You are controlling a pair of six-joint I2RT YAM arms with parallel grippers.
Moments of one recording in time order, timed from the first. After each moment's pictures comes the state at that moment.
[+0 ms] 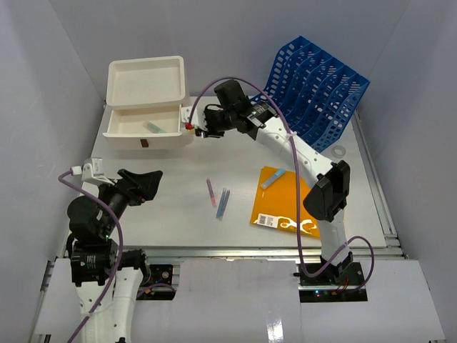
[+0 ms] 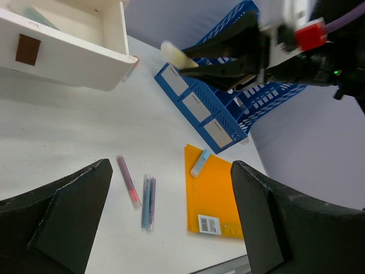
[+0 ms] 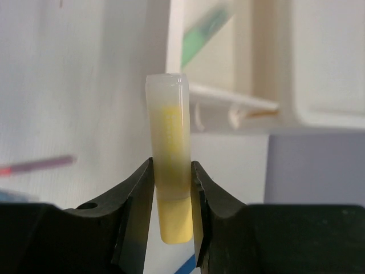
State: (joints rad) left arm 0.06 0.35 0.81 -0.51 0.39 -0.63; right arm 0.77 2.04 2.14 -0.74 -0.46 -0.99
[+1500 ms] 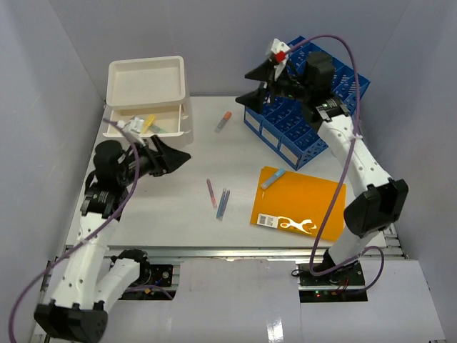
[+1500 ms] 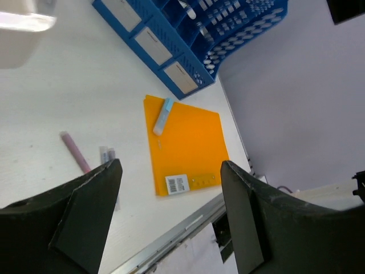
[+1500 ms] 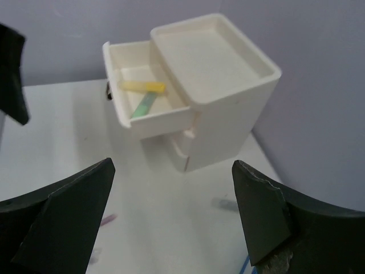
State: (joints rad) left arm -0.21 0.87 0.97 -0.32 0.56 -0.64; right arm 0.38 1.66 1.74 -0.08 -0.92 -0.15
